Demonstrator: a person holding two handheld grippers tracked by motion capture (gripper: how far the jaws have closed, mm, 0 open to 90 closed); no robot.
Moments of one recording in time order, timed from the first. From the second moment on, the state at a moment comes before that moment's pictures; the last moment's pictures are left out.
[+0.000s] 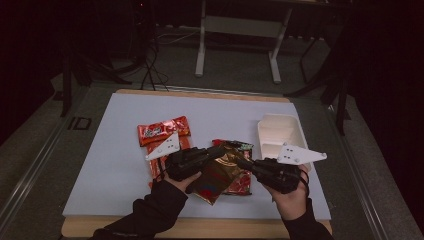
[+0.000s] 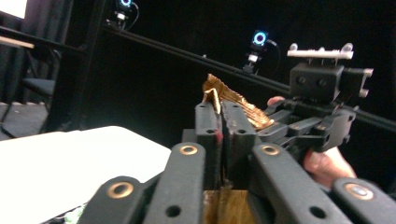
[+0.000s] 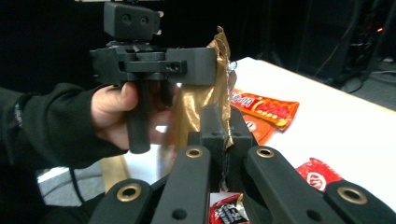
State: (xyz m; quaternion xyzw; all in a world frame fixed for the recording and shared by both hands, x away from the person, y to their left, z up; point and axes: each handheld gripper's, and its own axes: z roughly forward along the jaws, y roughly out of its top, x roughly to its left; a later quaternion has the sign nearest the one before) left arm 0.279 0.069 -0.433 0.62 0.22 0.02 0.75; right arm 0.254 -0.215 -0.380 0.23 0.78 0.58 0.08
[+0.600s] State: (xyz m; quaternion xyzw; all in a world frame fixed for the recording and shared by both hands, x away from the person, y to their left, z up) left arm 0.266 0.101 -0.417 0.67 0.24 0.07 0.69; right arm 0.263 -0.213 -0.364 0.18 0.80 0.57 0.09
